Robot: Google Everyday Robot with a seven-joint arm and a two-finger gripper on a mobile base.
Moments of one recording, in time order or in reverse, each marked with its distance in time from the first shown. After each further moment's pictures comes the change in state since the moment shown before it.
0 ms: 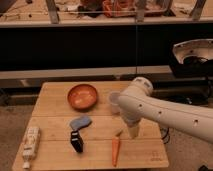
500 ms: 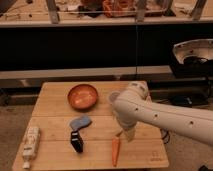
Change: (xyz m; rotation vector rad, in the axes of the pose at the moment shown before) arm -0.031 0.005 0.012 -0.005 -0.046 -0.057
